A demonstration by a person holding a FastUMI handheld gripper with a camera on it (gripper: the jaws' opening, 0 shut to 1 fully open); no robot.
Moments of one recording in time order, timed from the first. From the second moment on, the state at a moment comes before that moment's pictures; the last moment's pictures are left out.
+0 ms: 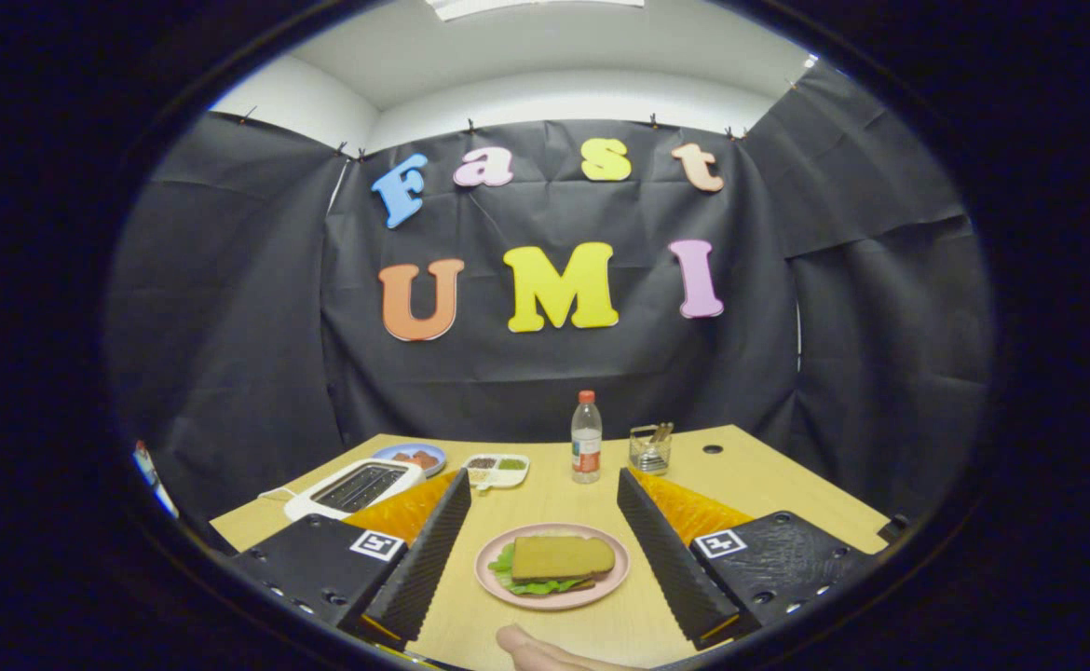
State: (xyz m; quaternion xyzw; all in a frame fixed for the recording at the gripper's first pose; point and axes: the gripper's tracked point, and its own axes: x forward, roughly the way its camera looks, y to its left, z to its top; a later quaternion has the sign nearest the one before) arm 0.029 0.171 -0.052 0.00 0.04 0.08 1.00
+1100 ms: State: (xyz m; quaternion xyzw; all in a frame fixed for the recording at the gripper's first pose) arm -0.168 0.094 0.010 0.00 -0.04 0.01 1.00
